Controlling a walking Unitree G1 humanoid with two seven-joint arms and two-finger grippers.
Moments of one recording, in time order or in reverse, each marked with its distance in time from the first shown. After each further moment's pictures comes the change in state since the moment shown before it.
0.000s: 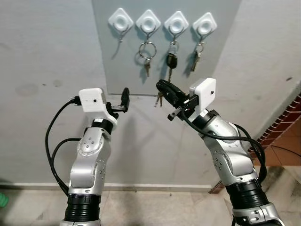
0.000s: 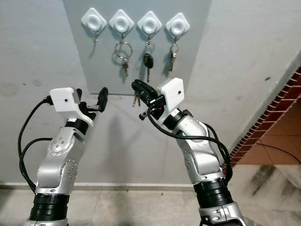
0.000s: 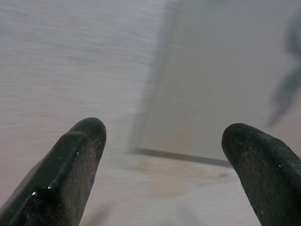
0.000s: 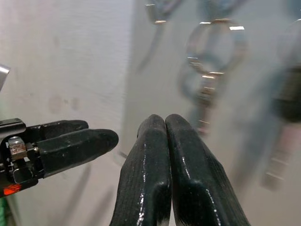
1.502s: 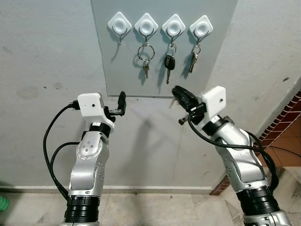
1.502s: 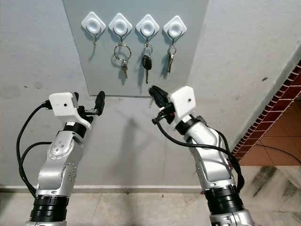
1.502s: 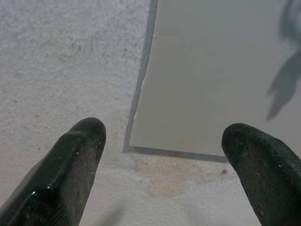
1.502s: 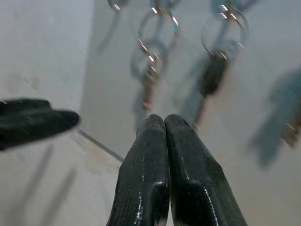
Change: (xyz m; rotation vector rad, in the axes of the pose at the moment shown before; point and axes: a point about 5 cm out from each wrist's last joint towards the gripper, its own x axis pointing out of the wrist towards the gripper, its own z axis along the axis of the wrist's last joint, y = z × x) left arm -0.004 0.011 -0.009 0.048 -0.005 0.037; right arm -0.013 -0.010 -0.004 -0.102 0.043 -0.066
